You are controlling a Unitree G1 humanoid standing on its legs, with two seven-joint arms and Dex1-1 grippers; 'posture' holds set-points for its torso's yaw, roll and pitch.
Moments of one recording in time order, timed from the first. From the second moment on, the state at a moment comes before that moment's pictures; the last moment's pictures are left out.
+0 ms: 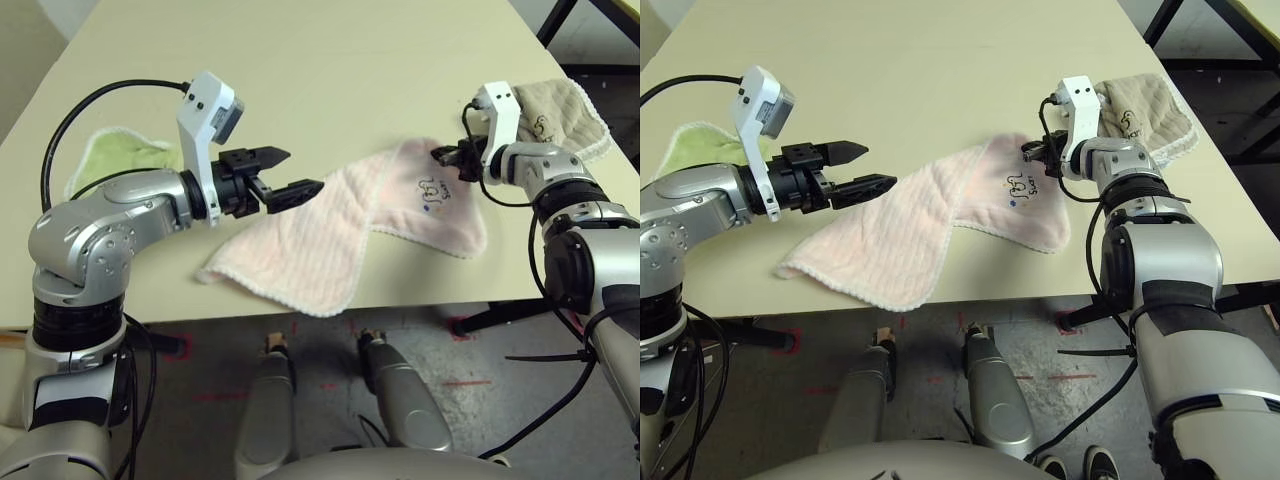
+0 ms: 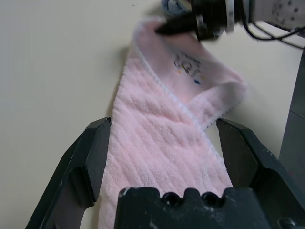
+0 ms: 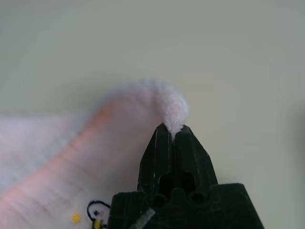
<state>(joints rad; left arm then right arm) -0.61 0.66 0.08 -0.42 -0.74 1.07 -0.56 -1.30 -0.44 -0.12 1.33 -0.05 0.02 0.80</state>
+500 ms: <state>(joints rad) -0.60 0.64 -0.07 -0.43 -0.62 0.93 -0.59 -1.52 -0.35 -0.21 1.29 0.05 -0.21 0.69</state>
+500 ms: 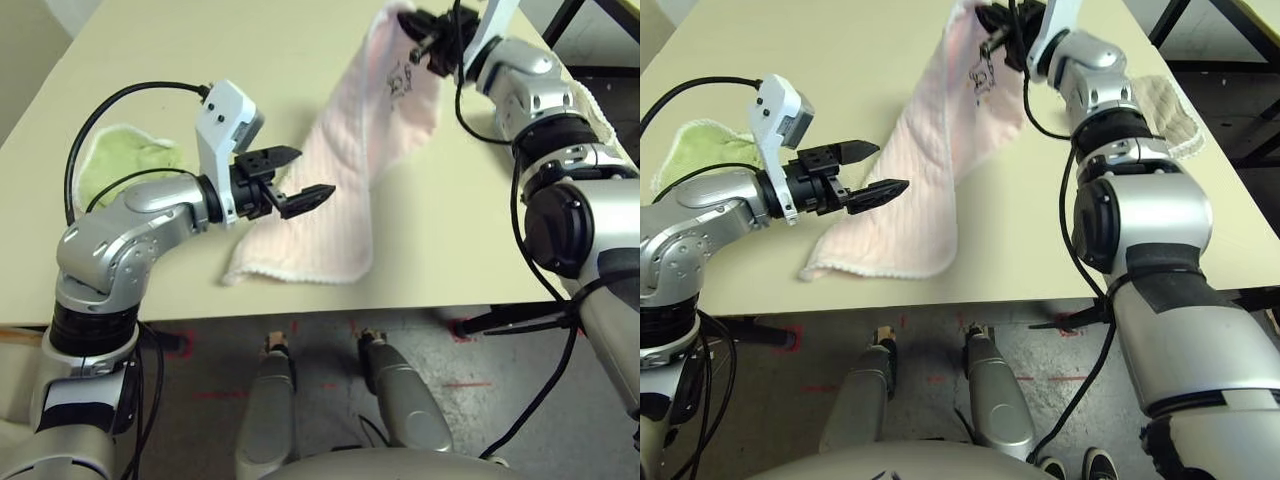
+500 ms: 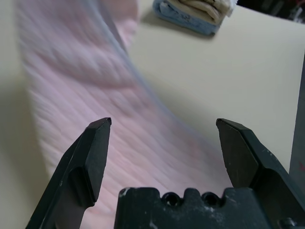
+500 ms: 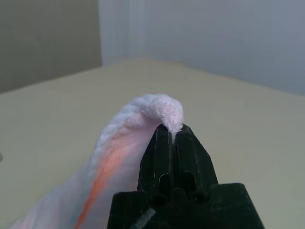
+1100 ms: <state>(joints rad) -0.70 0.47 -0.45 -0.30 -0.36 0.85 -0.64 -1.54 -0.34 -0.21 1.29 0.06 -0.21 0.63</state>
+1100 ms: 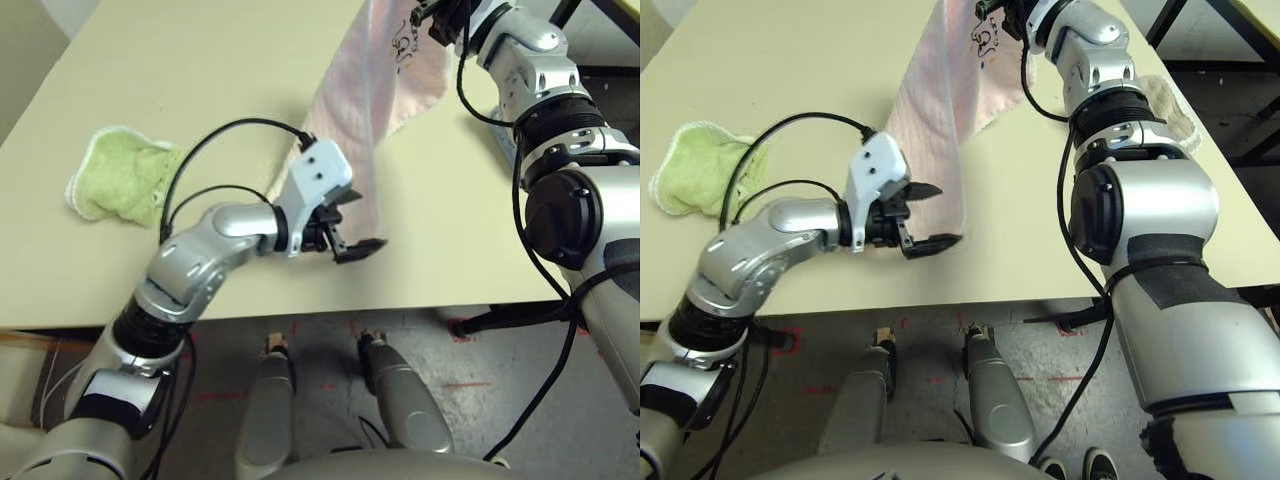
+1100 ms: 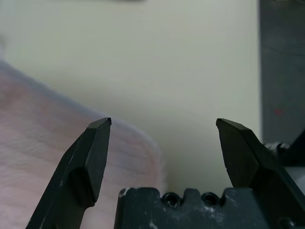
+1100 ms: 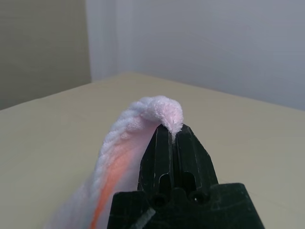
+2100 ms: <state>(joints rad) -0.80 0.51 -0.02 -0.26 -0.36 1.15 -0.63 -1.44 -0.50 -0.21 1.29 0.05 -0.18 0.65</state>
